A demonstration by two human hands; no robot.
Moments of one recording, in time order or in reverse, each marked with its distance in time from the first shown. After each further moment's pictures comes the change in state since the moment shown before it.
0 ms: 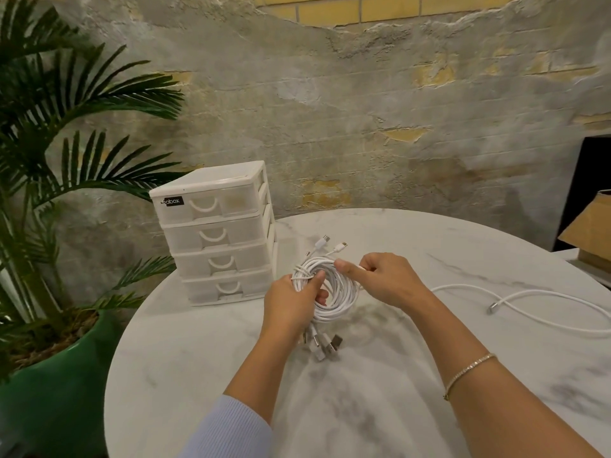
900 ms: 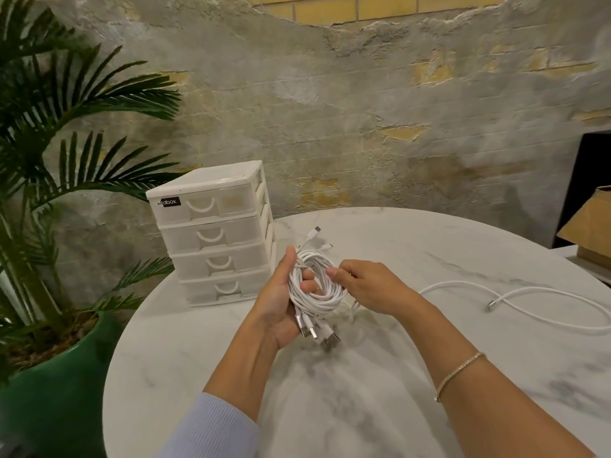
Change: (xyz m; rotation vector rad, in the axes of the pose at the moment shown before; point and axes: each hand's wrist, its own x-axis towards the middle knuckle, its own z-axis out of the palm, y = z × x) left_hand 0.006 0.007 -0.011 -0.835 -0.456 -0.368; right_hand 0.000 -0.006 0.011 -0.108 -0.193 -0.171
